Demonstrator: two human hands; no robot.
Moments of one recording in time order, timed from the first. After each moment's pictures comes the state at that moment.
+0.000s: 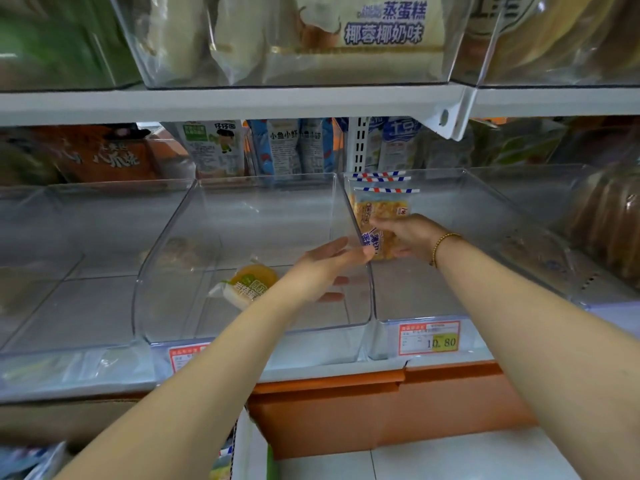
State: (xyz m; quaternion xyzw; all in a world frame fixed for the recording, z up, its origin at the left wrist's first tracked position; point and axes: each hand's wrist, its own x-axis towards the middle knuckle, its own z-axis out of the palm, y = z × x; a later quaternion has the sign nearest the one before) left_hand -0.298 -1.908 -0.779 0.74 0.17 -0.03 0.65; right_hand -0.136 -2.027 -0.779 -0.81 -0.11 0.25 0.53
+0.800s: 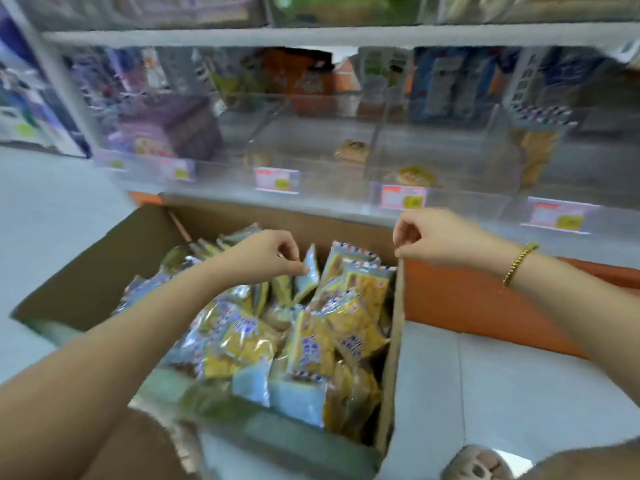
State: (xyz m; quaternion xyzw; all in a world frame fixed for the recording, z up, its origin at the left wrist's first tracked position) left_hand -0.693 -1.835 -0.768 0.90 0.29 0.00 0.32; right_hand -0.492 -2.018 -0.739 -0.83 -0.52 0.14 0.15
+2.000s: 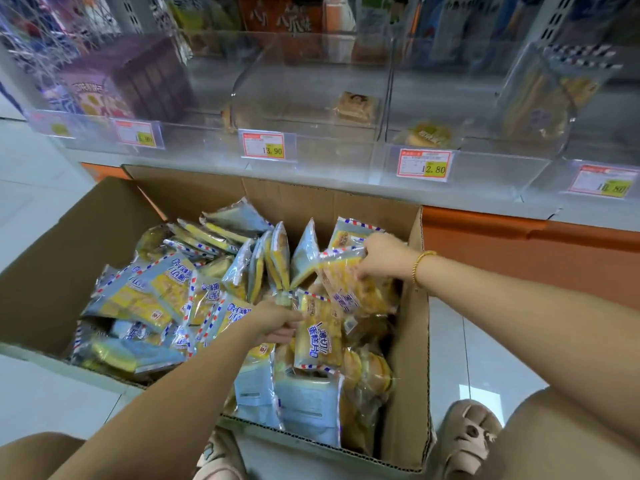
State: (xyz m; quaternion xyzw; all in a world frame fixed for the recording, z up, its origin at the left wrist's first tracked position) left_hand -0.702 -1.803 -0.977 0.56 0.51 -0.13 0.64; right_hand -0.513 -1.922 -0.867 -0.86 -0.43 0.27 0.05
